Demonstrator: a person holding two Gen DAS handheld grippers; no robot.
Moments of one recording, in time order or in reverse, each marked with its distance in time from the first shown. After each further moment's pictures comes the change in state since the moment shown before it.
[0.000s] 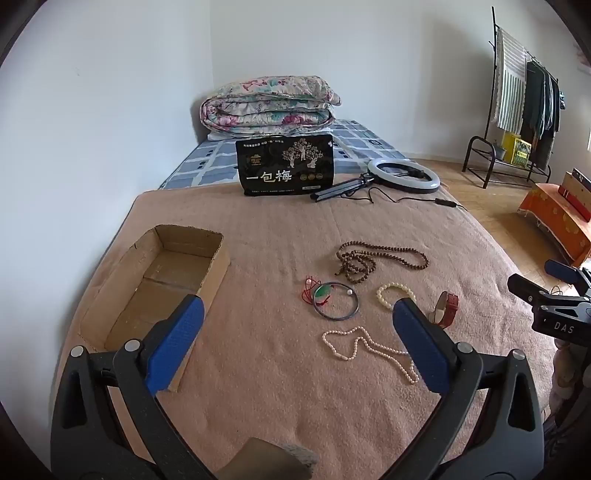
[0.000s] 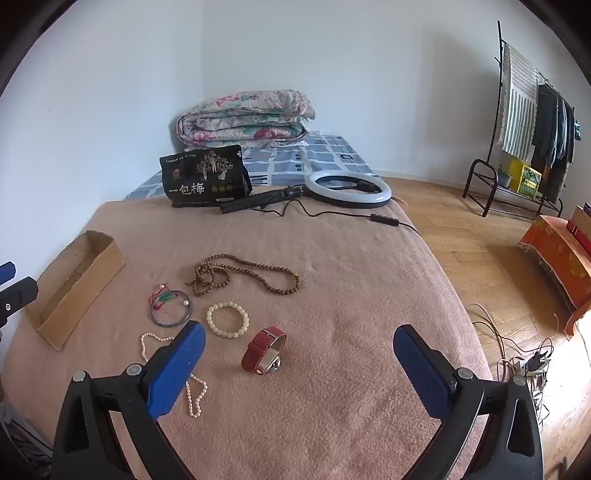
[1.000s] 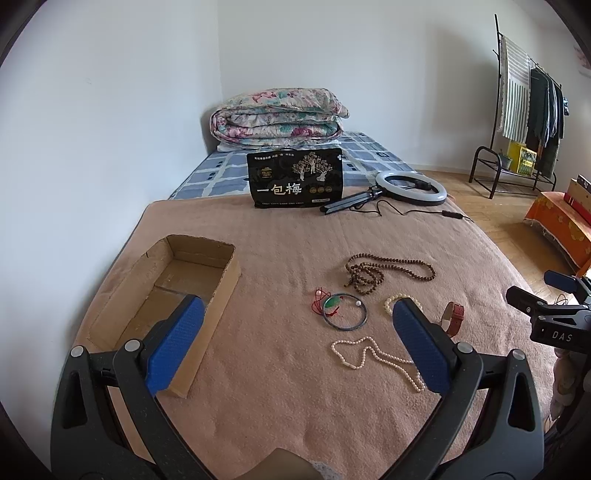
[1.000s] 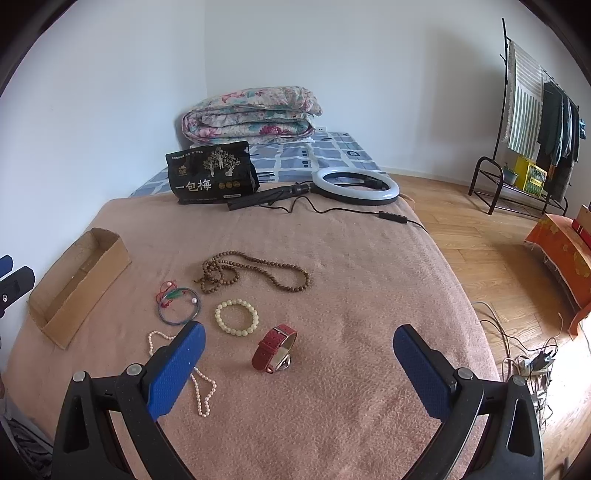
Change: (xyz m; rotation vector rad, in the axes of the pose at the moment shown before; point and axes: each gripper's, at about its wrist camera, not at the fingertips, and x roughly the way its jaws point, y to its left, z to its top) left arm -0.009 0.006 0.005 -0.015 -0.044 0.022; right arm -0.001 0.006 0.000 -0.005 0.015 0.026
